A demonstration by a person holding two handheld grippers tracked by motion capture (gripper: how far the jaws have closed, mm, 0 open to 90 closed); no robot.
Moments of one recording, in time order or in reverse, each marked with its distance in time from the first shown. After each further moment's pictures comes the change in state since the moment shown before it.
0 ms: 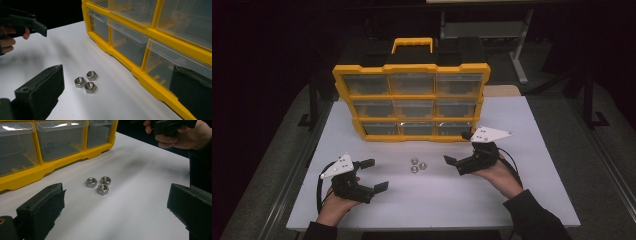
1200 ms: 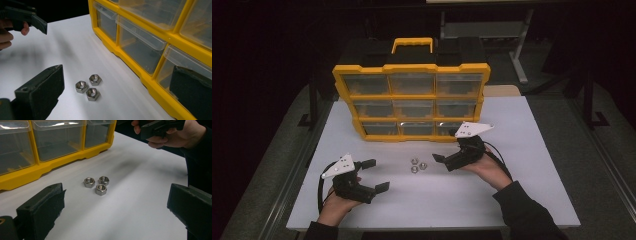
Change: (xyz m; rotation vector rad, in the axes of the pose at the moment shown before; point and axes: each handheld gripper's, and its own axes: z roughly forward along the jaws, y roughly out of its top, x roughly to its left) left arm -0.001 0.001 0.002 0.004 -0.013 0.001; right arm 0.003 0.013 0.033 0.067 0.051 -0.034
